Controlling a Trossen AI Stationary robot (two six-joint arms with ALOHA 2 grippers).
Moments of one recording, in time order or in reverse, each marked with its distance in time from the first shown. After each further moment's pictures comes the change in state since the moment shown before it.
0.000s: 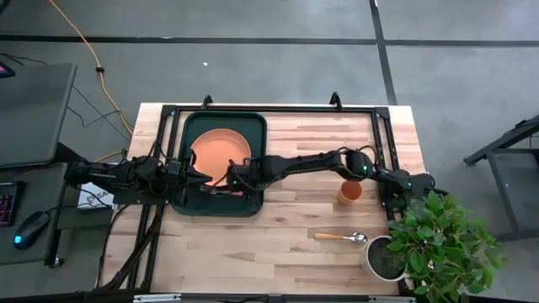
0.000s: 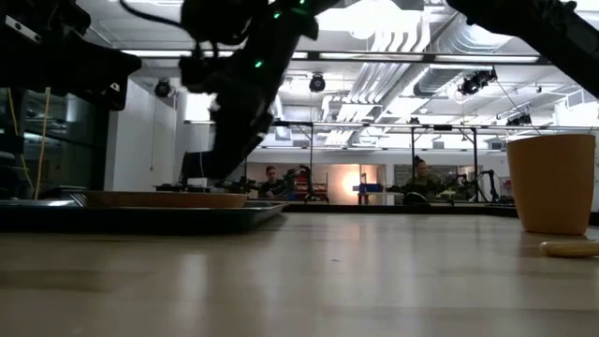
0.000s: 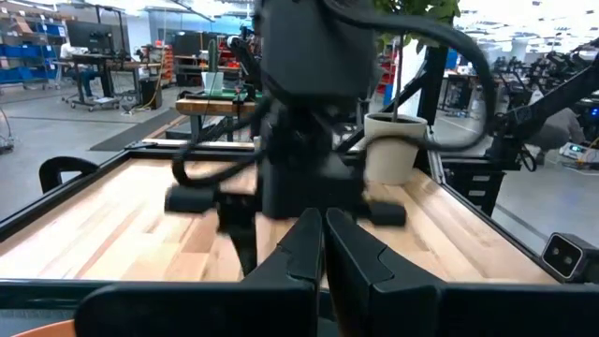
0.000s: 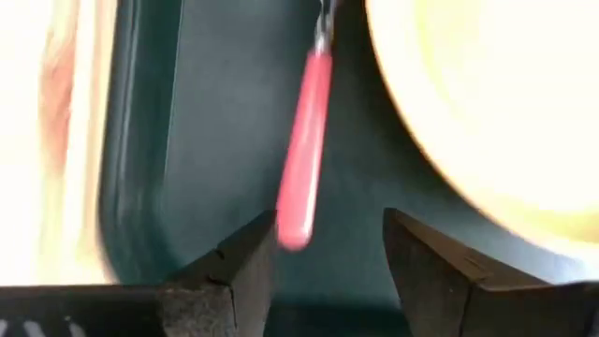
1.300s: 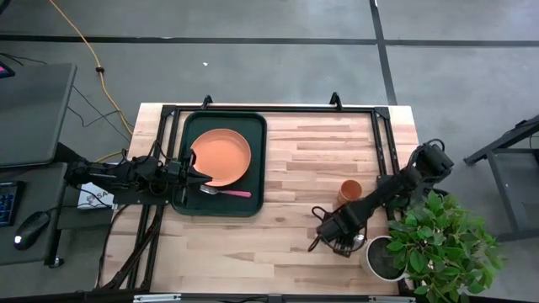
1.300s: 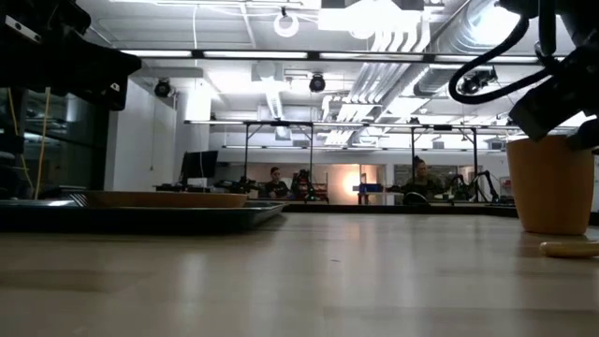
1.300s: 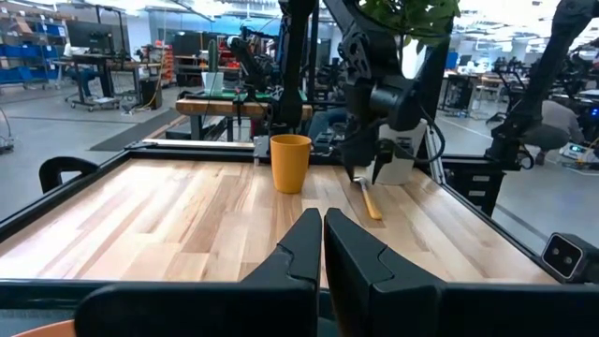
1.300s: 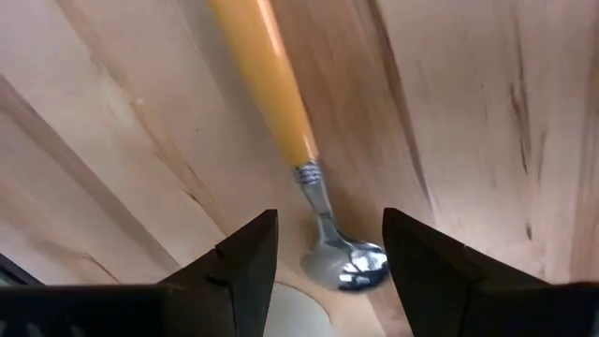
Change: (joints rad) left arm 0.000 0.000 0.000 0.000 0.000 0.000; right arm 0.499 -0.720 -1.223 0.047 -0.301 0.973
